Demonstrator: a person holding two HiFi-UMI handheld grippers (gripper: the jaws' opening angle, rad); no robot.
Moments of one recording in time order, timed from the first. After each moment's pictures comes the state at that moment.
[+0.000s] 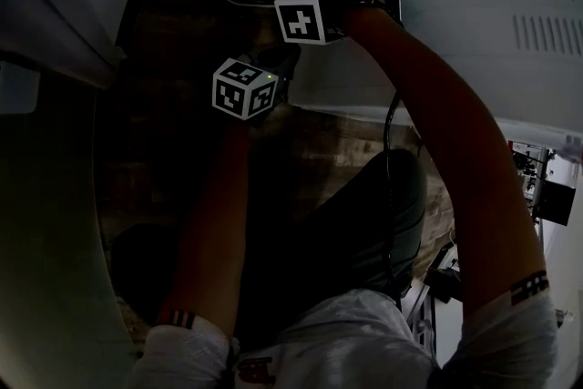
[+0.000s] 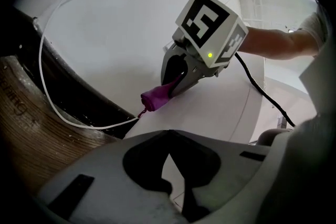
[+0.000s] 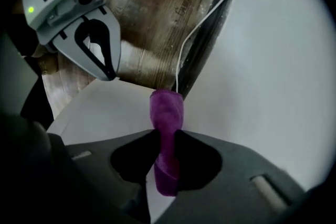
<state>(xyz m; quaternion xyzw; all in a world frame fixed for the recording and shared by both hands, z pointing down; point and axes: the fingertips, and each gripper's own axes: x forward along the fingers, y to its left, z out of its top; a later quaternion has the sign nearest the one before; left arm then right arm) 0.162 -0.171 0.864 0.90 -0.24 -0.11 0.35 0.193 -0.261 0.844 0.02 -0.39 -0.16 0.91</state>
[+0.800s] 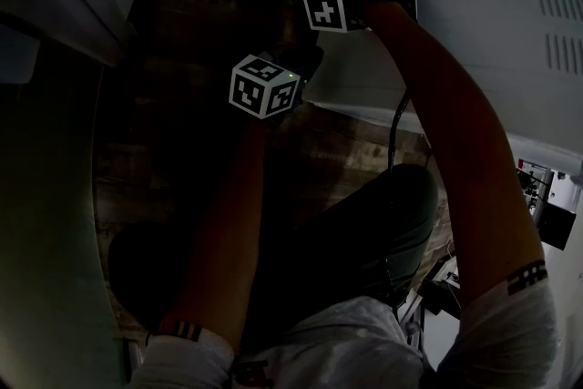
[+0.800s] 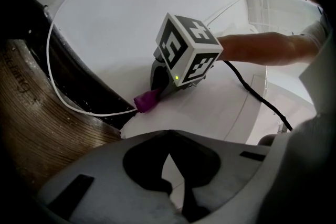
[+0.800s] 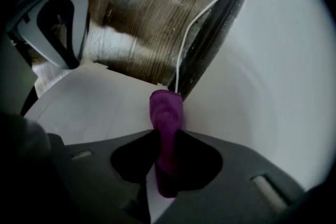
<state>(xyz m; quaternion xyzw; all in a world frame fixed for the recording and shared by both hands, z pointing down) 0.173 -0.157 0.873 0.89 -0.23 -0.11 0.38 0.228 -0.288 0.884 0.00 -0.35 -0.18 0.92</state>
